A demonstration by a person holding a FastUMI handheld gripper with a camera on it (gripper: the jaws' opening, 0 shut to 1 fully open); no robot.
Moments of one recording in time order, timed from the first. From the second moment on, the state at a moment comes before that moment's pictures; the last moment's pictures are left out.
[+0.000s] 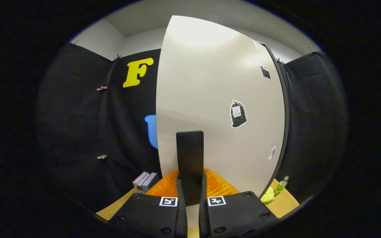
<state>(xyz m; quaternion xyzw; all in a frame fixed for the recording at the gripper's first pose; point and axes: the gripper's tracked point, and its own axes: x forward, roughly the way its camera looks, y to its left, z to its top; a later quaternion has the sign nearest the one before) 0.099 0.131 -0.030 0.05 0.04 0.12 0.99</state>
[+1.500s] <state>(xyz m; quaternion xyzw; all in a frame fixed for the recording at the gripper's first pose) 0.010 -0.082 -0.040 0.08 0.07 0.01 0.99</state>
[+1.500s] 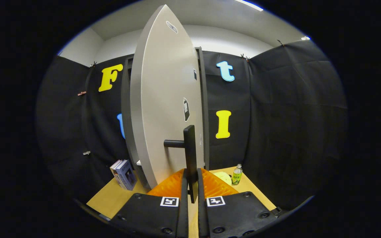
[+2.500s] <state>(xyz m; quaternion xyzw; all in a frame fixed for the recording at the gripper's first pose) -0.023 -0.169 -0.058 0.13 0.08 0.01 0.99</state>
